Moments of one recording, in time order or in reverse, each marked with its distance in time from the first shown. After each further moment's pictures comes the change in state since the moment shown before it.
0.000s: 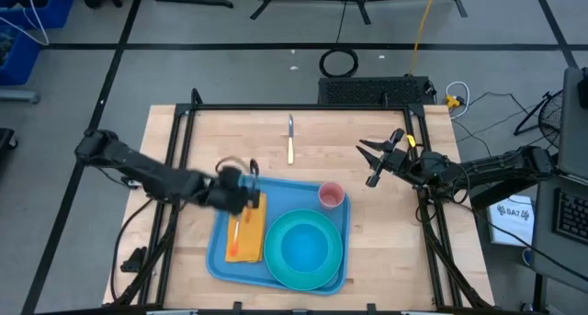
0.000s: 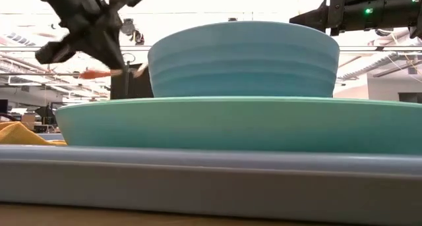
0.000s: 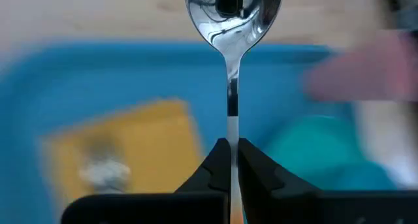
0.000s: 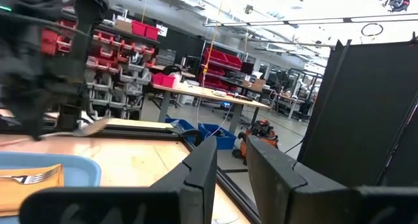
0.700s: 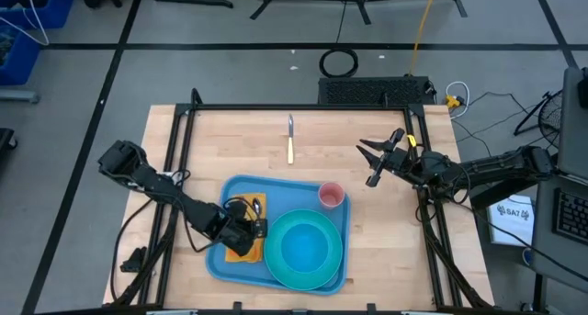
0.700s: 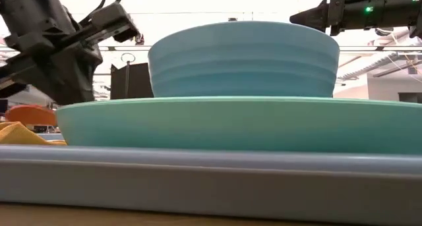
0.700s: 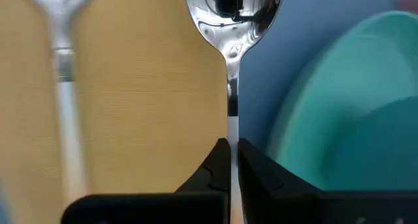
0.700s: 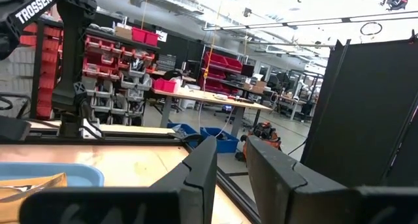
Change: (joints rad) left arm -0.196 0.294 0.022 0.156 0.157 -0.454; right arm 0.000 0.000 0.000 0.017 -0.003 0.022
